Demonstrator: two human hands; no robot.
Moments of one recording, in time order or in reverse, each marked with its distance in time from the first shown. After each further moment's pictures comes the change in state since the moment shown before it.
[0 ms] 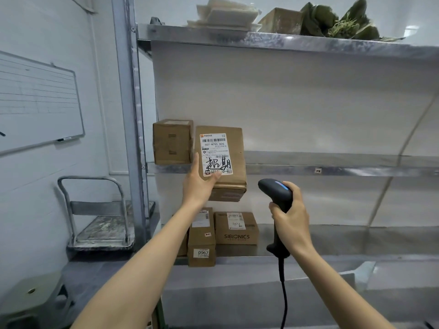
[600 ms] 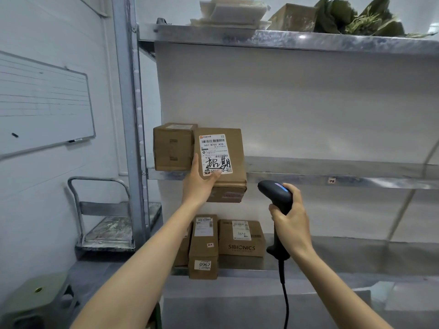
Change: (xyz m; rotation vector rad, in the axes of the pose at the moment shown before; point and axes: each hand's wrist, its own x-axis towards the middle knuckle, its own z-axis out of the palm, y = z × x) left_hand 0.039 -0.004 0.008 0.056 0.035 -0.056; right_hand 0.043 0.022 0.019 0.019 -0.062 -0.019
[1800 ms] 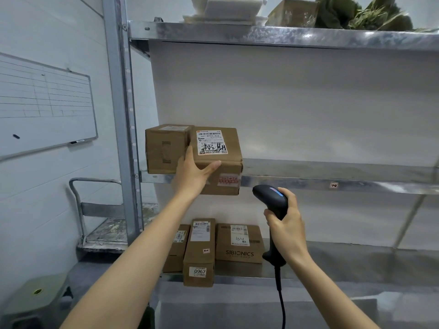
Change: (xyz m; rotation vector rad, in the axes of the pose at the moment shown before) left_hand 0.027 0.022 0.001 0.260 0.089 0.057; right_hand 0.017 0.018 0.001 0.065 -0.045 0.009
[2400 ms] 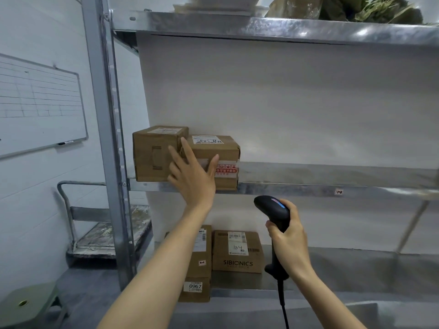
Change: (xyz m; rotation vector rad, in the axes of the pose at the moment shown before) left_hand 0.022 0.002 0.054 0.286 0.387 -0.021; right_hand 0.023 0.031 0.008 -0.016 -0.001 0.051
